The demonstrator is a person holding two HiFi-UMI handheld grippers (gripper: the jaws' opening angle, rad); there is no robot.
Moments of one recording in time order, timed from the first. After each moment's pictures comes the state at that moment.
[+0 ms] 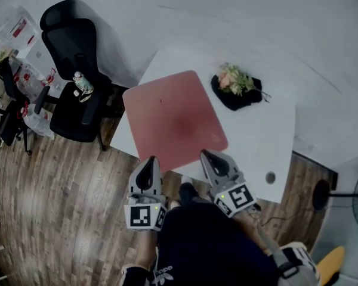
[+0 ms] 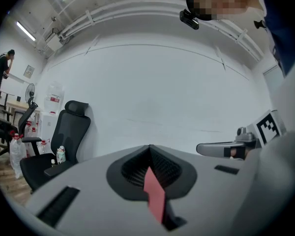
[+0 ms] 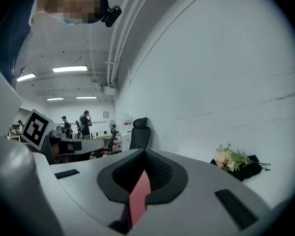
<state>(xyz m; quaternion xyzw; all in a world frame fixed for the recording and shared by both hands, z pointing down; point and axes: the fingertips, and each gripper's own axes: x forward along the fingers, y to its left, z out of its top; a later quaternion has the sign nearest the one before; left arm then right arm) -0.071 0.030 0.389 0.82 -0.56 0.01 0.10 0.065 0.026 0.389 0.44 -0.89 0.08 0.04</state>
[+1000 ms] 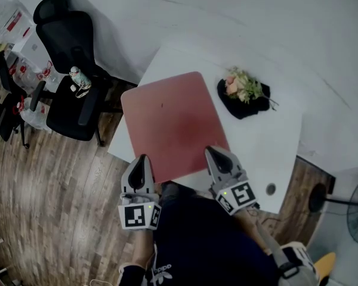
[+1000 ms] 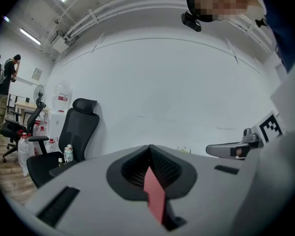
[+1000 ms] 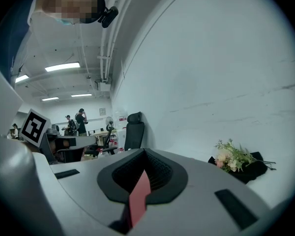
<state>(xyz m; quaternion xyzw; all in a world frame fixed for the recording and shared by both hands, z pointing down) -0.097 -0.040 0.408 0.79 -0.61 0.02 0.12 0.079 -0.055 0.412 0.45 -0.89 0.10 0.06</state>
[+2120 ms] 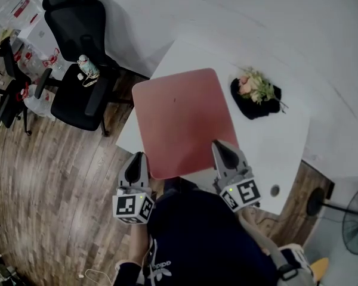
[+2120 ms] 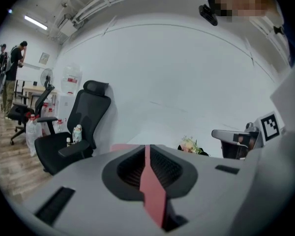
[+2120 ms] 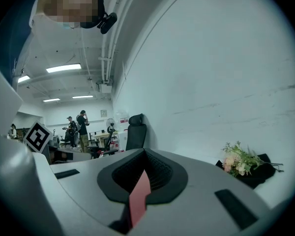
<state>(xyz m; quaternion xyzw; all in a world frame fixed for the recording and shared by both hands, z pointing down) -0.149 -0.037 0.458 0.77 -0.60 0.05 0.22 0.057 -0.074 0.407 0.45 -0.89 0.09 0.06</state>
